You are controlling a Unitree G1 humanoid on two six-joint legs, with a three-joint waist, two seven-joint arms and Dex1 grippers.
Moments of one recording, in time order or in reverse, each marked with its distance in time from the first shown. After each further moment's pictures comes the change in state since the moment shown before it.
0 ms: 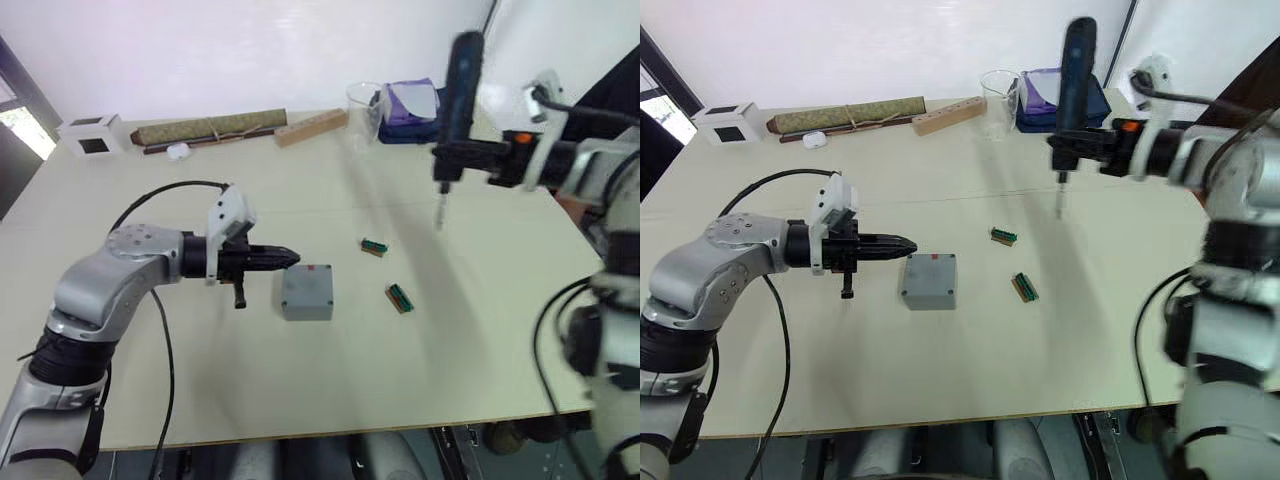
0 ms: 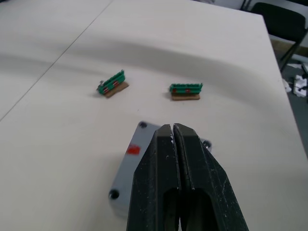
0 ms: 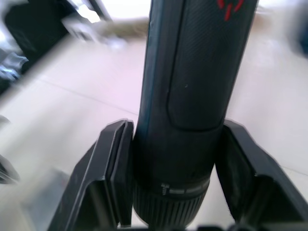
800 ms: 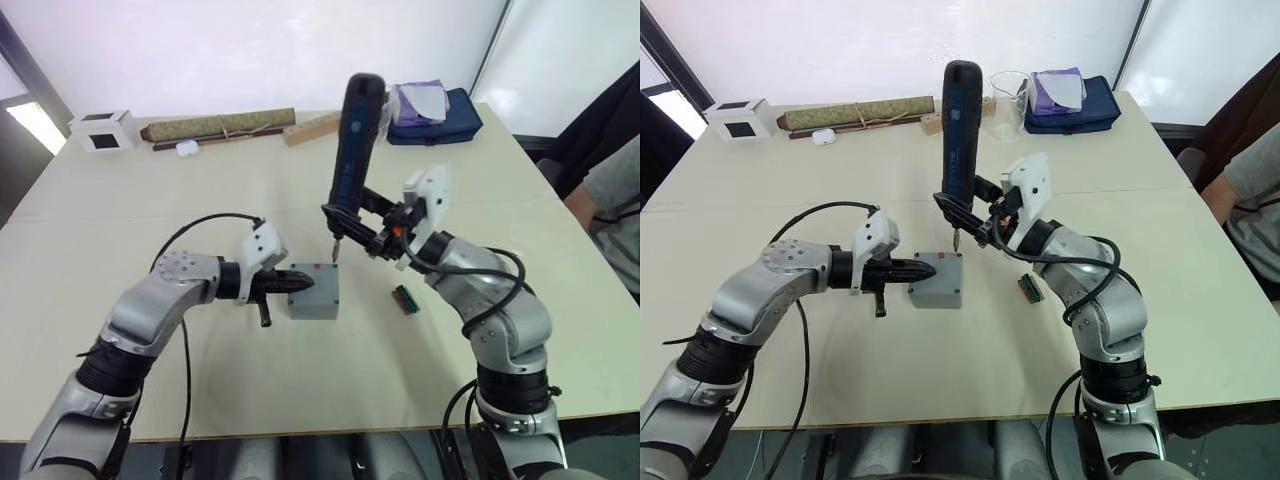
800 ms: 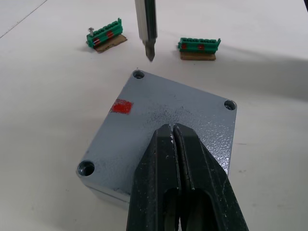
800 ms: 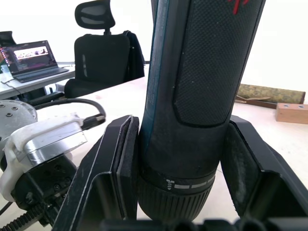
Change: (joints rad) left arm 0.034 -0.130 -0.159 0.036 0.191 -0.073 0.069; right arm 0.465 0.289 0.410 -0.433 -0.110 -0.622 -0.224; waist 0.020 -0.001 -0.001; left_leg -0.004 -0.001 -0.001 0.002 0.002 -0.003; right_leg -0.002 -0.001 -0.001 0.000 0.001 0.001
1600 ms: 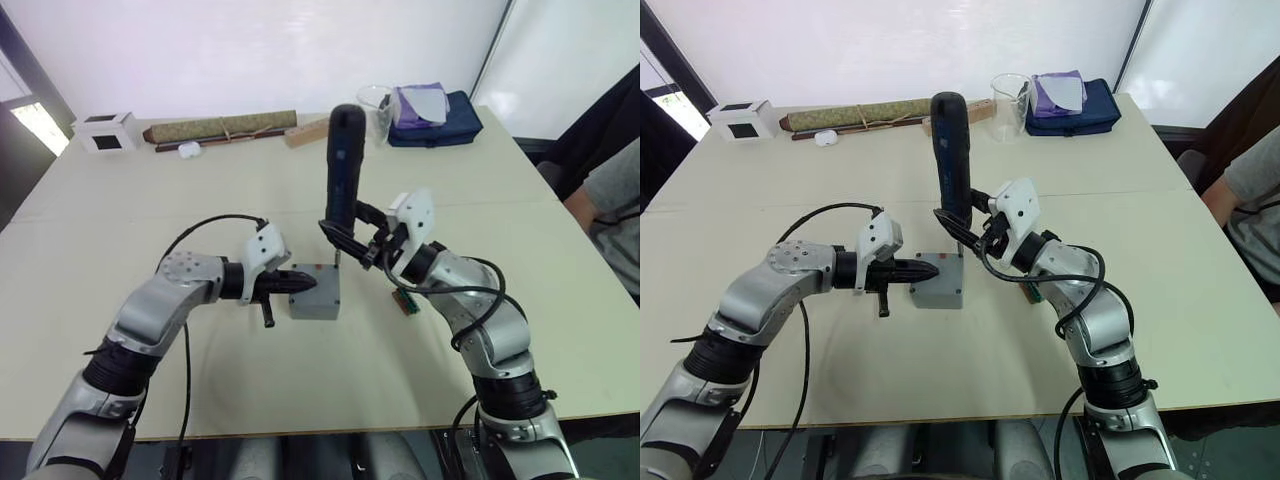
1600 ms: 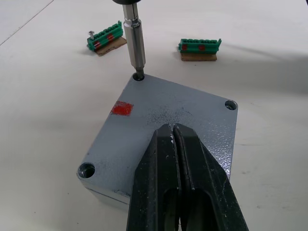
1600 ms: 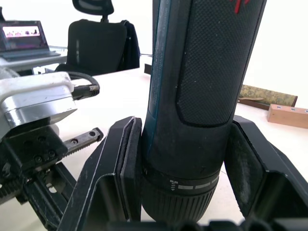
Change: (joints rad) left arm 0.016 -0.009 -0.006 0.025 0.032 -0.057 -0.018; right arm 0.051 -0.068 0.109 0.097 -0.114 -0.221 0.009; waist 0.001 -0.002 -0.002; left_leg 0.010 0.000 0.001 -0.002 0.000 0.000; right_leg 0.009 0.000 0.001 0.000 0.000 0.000
